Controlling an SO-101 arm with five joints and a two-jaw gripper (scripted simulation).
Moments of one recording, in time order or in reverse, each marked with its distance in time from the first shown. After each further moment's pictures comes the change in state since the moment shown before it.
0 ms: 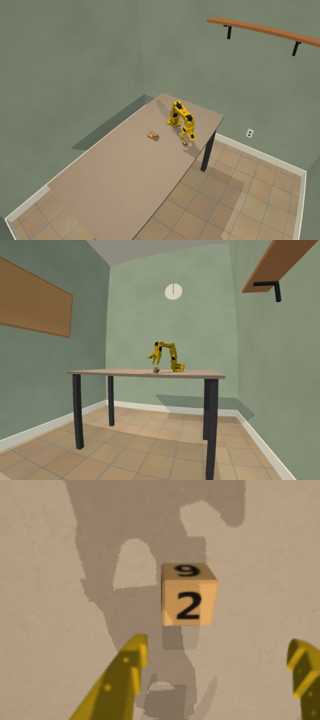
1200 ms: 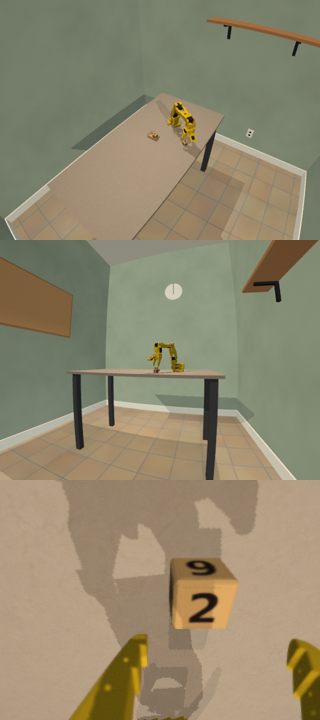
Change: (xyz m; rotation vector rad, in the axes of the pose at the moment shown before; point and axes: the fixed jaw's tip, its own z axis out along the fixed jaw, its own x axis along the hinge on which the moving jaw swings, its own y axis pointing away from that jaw) arm 0.004 0.005 0.010 0.006 0.064 -0.002
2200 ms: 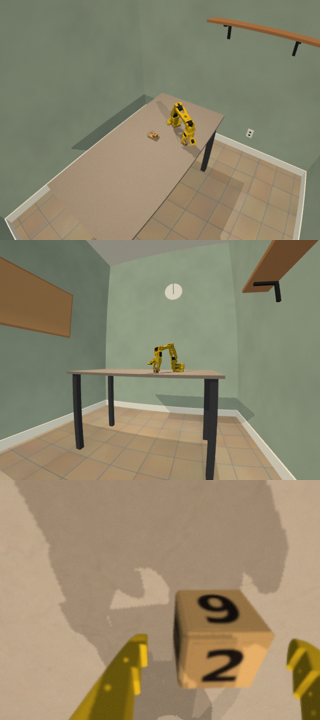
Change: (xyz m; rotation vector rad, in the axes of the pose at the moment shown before) arm -0.003 0.000 0.031 -0.002 -0.014 0.000
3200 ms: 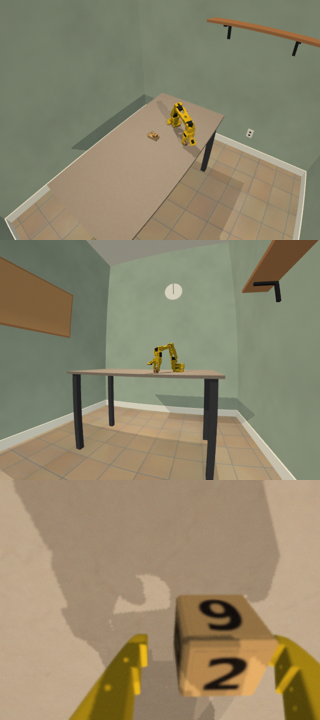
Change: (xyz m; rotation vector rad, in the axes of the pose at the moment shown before) arm -0.001 0.000 0.003 -0.001 -0.006 0.000
